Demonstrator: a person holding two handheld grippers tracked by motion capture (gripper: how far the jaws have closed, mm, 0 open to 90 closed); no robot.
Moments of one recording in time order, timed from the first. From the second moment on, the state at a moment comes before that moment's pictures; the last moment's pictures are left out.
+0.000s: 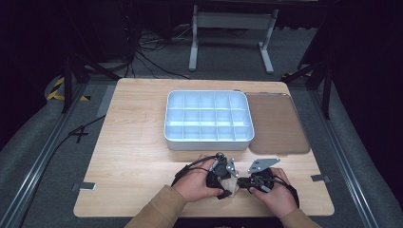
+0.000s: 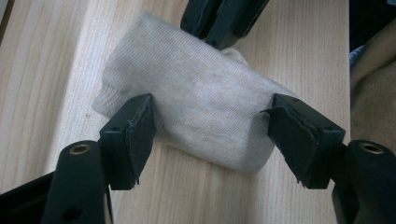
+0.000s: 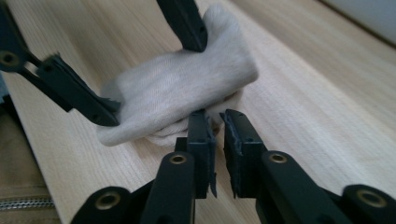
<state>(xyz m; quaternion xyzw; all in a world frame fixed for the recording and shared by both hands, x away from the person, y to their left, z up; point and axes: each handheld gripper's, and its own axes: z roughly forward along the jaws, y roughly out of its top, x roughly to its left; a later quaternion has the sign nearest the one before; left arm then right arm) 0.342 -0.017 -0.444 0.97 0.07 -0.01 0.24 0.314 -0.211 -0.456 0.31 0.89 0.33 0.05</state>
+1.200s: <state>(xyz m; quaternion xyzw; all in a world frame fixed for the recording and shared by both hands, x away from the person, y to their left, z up) 0.339 -0.016 -0.447 0.97 0.10 -0.02 0.22 0.325 -0.206 -0.470 0.38 0.85 0.38 0.00</state>
